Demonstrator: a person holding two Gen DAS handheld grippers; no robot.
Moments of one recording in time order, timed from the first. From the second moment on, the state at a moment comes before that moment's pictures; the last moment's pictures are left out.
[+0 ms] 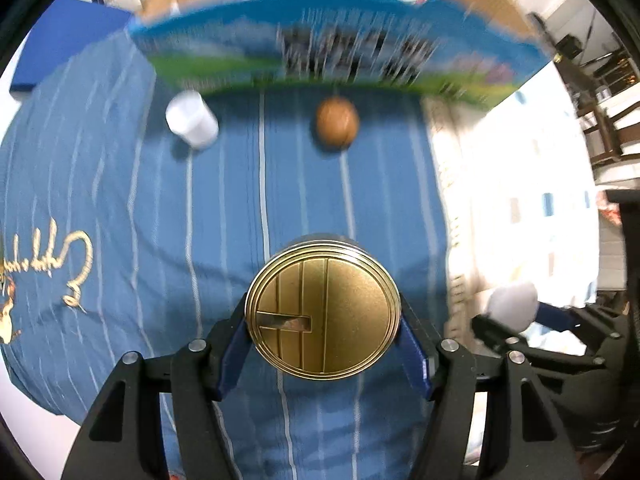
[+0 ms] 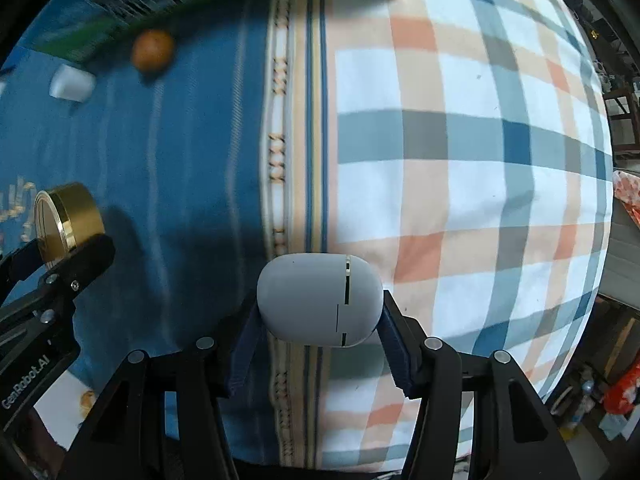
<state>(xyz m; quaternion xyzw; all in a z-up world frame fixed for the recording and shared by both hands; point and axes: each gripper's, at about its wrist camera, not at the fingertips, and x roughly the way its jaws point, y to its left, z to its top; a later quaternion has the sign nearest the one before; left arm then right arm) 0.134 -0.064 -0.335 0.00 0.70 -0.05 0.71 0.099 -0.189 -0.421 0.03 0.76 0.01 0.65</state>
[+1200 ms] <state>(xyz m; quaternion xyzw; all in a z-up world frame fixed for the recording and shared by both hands) 0.374 -0.010 -0.211 -0.05 0.60 -0.05 0.80 0.348 -0.190 -0.274 0.10 0.63 0.05 0.77</state>
